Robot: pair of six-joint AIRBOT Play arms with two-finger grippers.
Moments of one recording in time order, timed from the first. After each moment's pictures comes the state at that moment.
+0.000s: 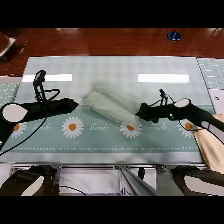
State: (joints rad) left arm -0.20 -0.84 0.62 0.91 -0.76 -1.48; right arm 0.14 -1.41 0.70 -0.51 0.80 1.30
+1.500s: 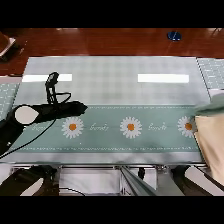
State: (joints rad) left arm -0.34 -0.88 0.62 0.91 -0.69 -1.47; right arm -0.77 -1.12 1.73 -1.33 1.81 1.71
